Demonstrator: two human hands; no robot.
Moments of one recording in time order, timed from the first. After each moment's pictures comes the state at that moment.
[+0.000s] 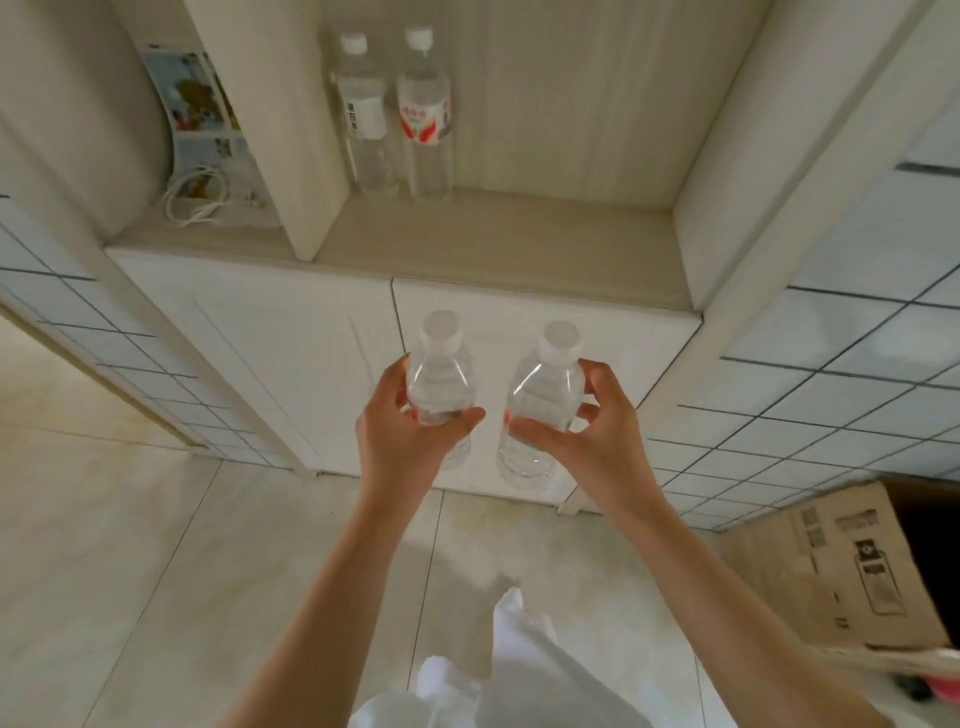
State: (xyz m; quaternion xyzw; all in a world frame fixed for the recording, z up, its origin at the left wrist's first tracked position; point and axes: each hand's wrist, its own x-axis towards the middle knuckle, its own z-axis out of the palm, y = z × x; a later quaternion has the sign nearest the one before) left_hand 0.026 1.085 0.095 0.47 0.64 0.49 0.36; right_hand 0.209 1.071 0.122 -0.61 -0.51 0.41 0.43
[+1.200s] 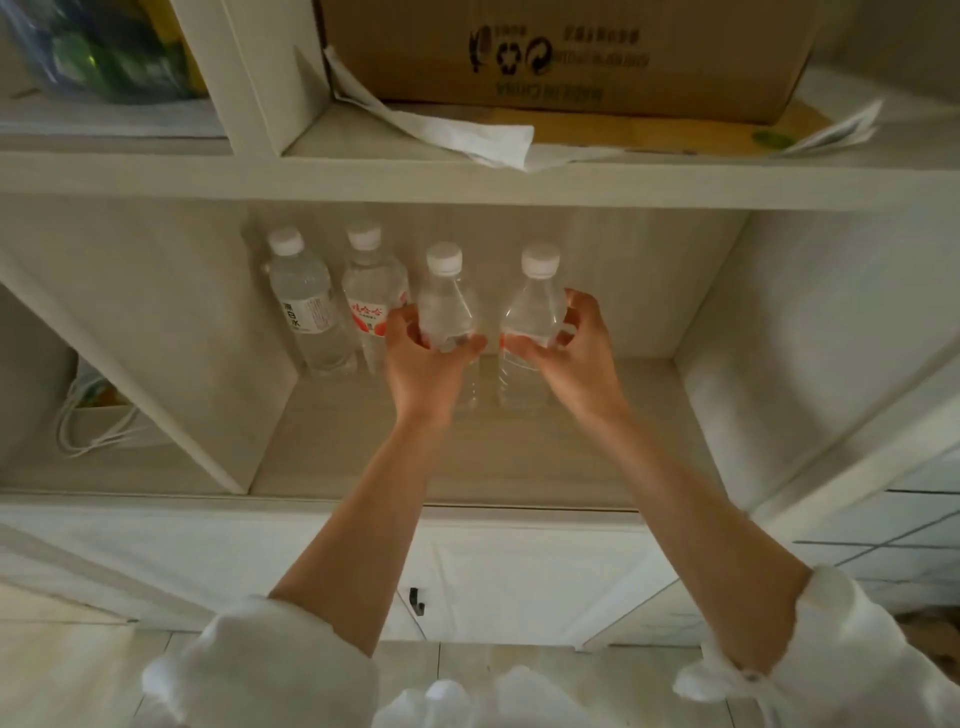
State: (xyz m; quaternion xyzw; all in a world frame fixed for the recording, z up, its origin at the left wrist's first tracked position) left_hand 0.084 1.429 0.156 0.45 0.56 0.58 0.38; right_hand 0.233 1.412 0.167 -0.59 -0.52 0.29 0.54
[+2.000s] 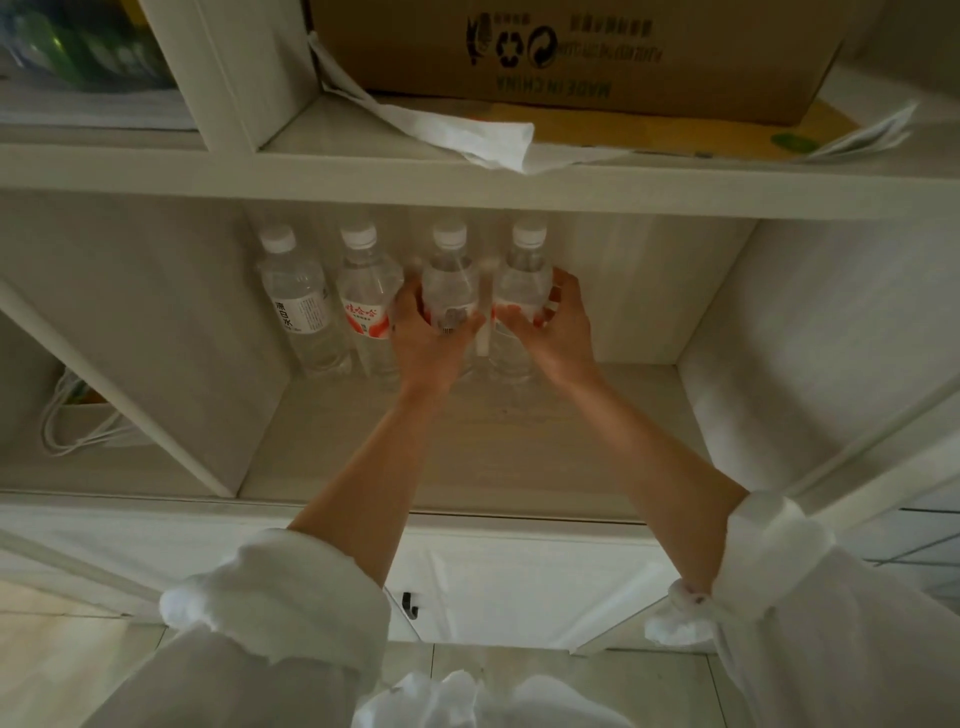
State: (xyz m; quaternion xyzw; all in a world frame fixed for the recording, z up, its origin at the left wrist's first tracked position) left_hand 0.095 1.473 0.148 0.51 0.53 0.59 0.33; right_hand 0.235 1.465 0.153 -0.58 -0.54 0.27 0.54
